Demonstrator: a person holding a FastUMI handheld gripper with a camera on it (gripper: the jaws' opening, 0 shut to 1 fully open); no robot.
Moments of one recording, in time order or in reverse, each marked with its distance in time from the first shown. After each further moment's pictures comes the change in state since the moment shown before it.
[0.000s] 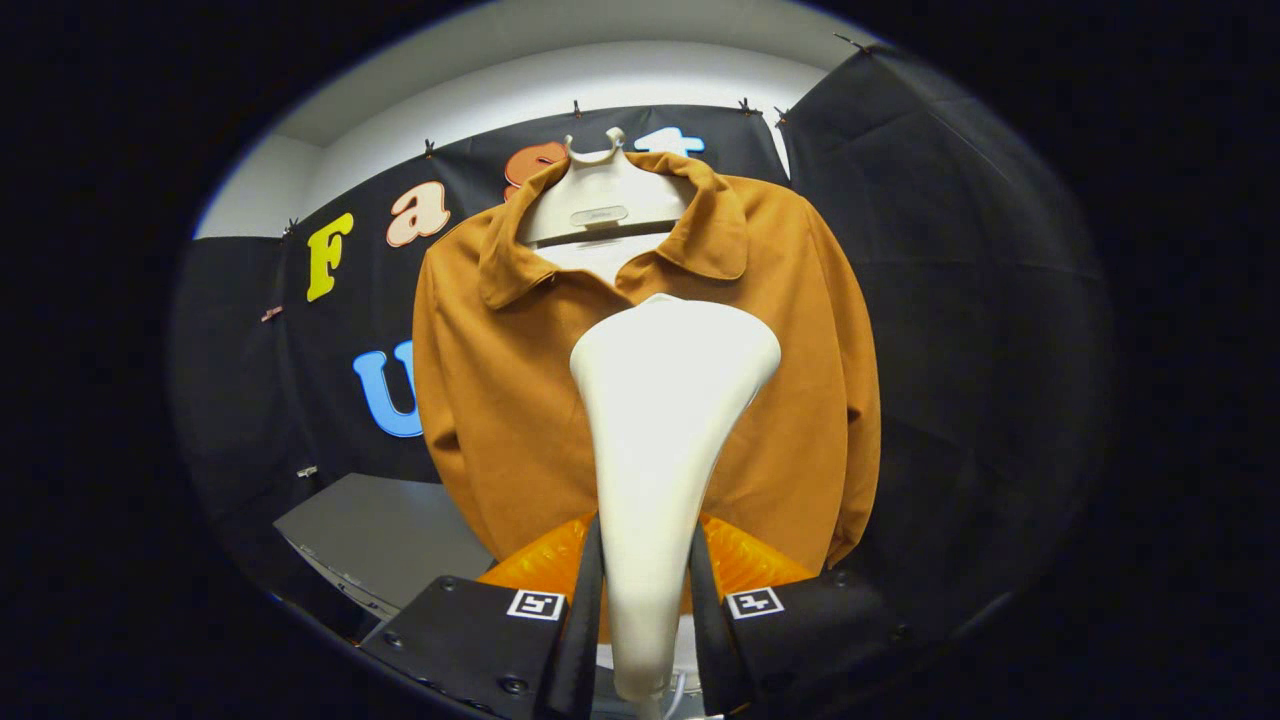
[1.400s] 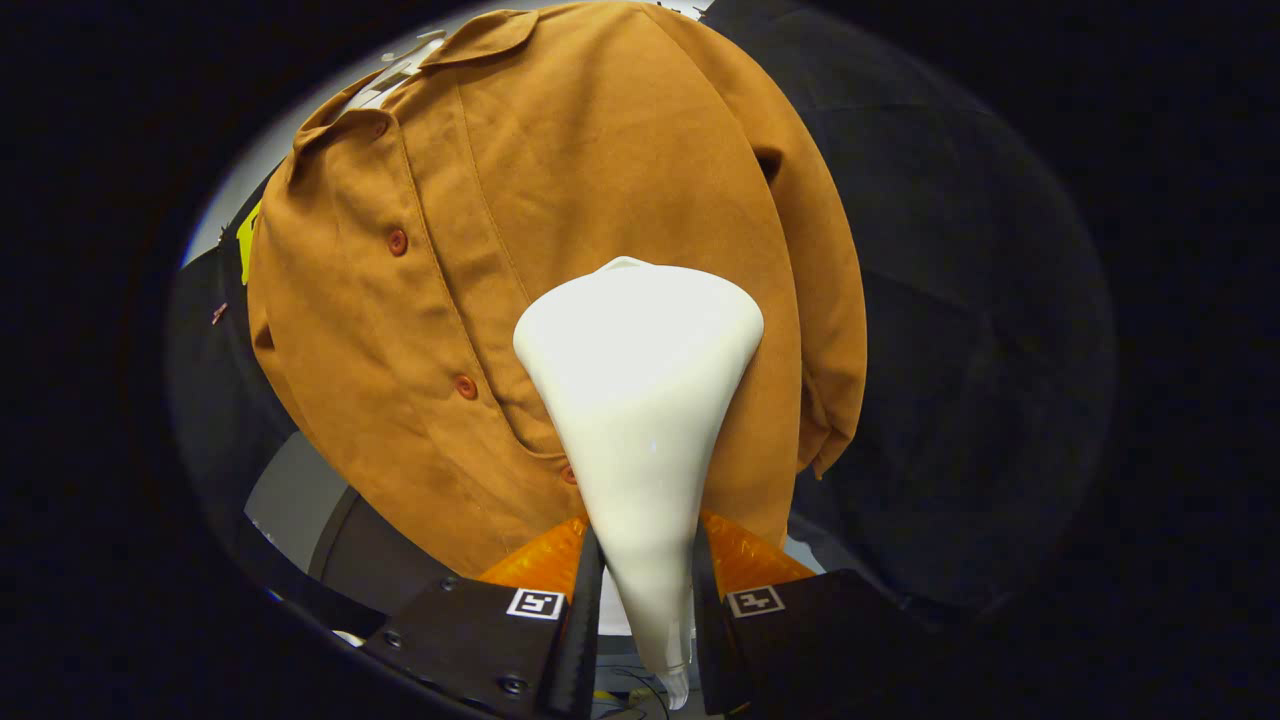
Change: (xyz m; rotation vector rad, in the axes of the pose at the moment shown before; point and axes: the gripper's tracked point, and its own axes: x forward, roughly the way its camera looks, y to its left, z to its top) arm 0.066 -0.099 -0.171 0.118 0.365 -0.073
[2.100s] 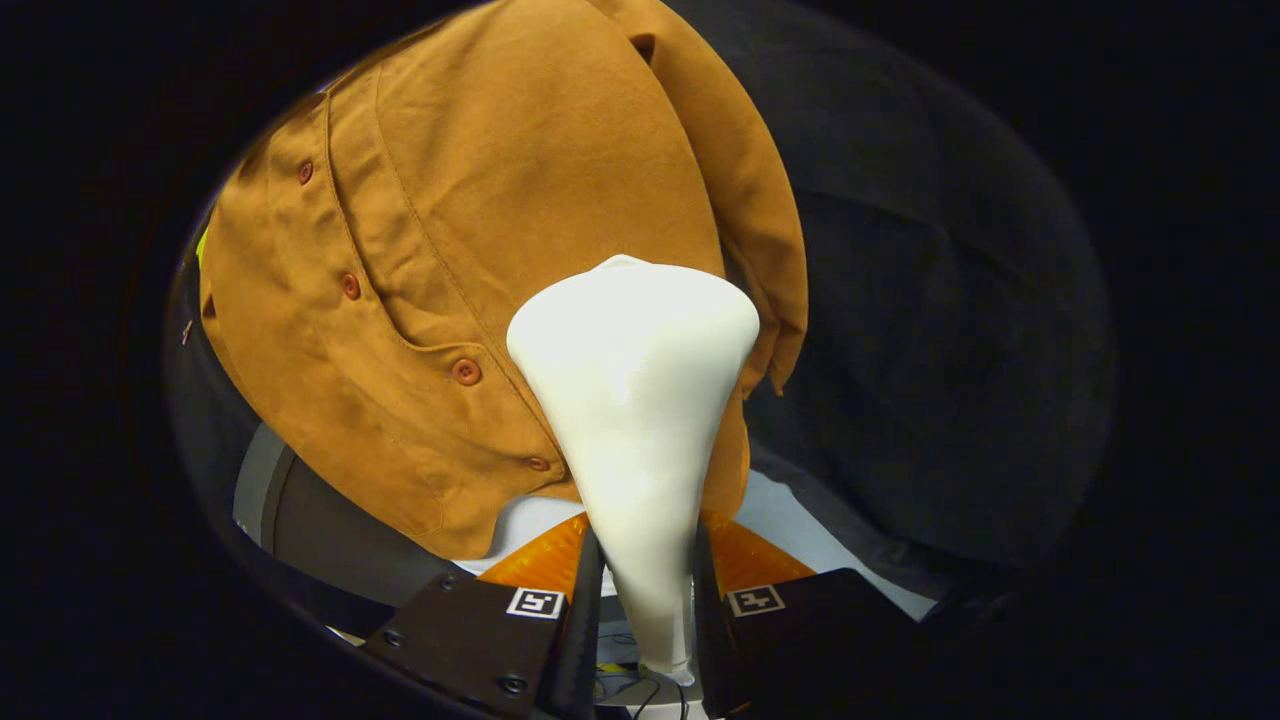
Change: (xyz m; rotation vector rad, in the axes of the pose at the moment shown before) arm 0.002 -0.042 -0.070 0.100 0.148 -0.121
